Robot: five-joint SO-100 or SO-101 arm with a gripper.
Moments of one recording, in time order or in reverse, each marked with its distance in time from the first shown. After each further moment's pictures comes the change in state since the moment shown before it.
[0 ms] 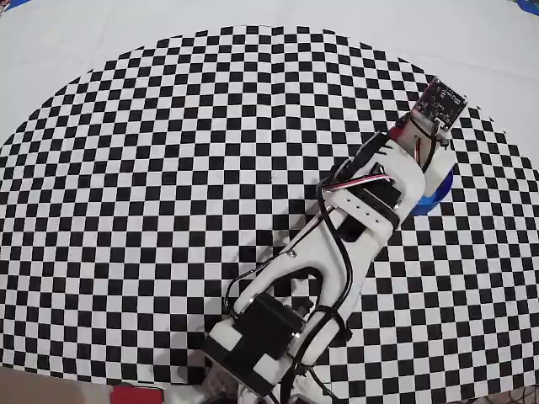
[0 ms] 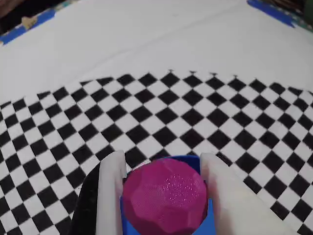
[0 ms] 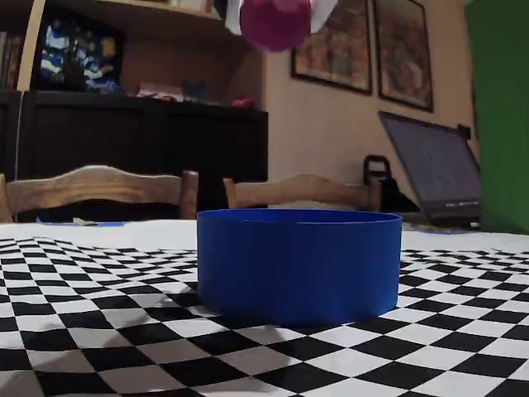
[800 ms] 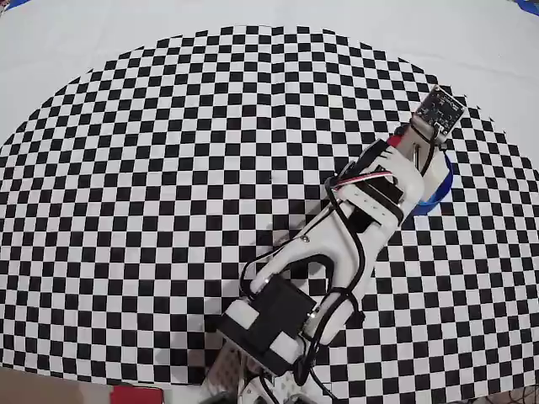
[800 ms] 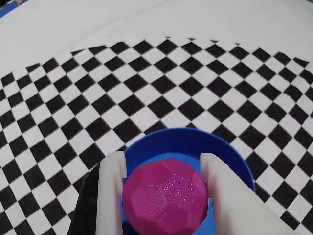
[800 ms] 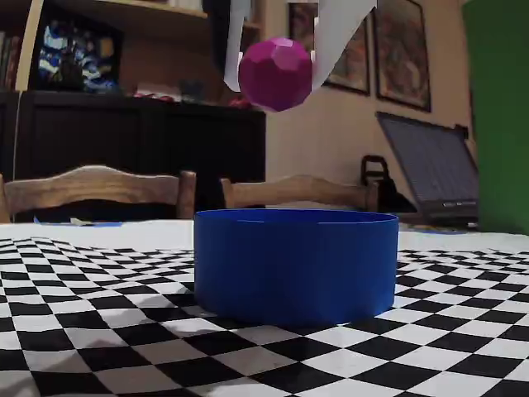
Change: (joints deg) arm 0.4 -7.6 -1.1 -1.1 0.0
